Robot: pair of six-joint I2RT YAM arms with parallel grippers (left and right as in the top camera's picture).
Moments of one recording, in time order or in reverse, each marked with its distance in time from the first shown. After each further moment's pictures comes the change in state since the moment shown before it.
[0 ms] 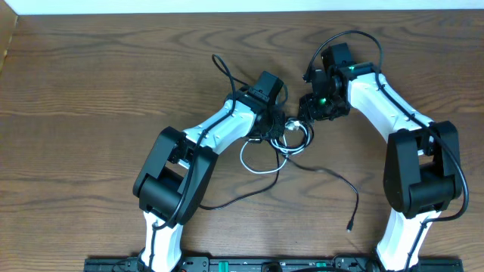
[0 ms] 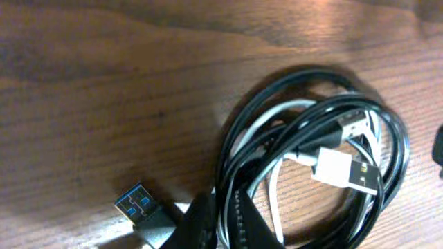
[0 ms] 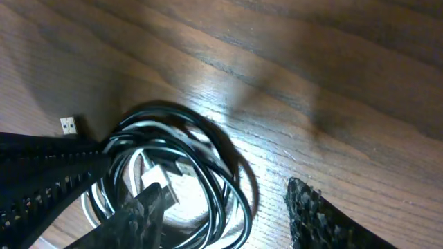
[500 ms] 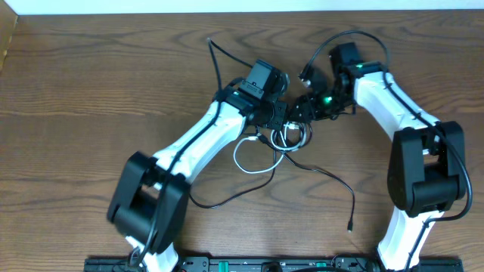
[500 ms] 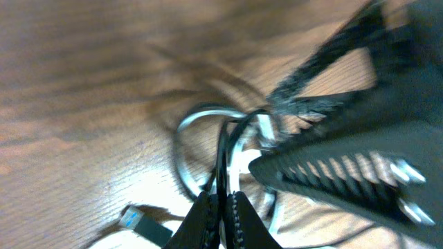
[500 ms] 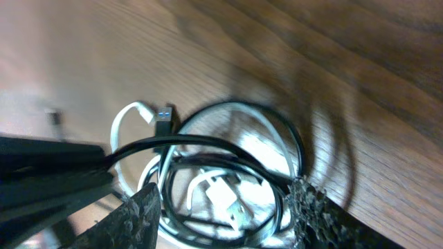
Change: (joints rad) left arm 0.000 -0.203 0.000 -0.008 0.002 0.208; right arm -0.047 0.000 0.000 -0.018 -0.357 -0.124
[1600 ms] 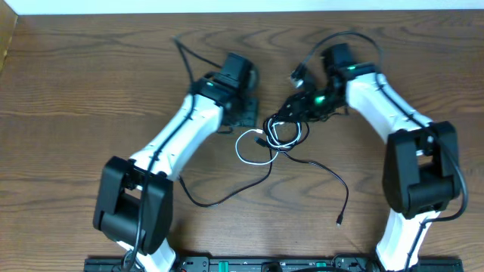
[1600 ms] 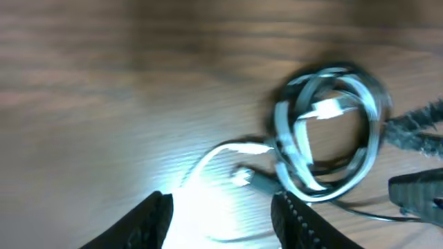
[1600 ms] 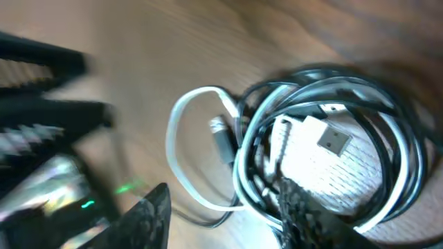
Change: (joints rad) left arm 0.160 -0.041 0.000 -0.225 -0.105 -0.046; right arm 0.088 0.000 0.000 0.020 -0.048 0.161
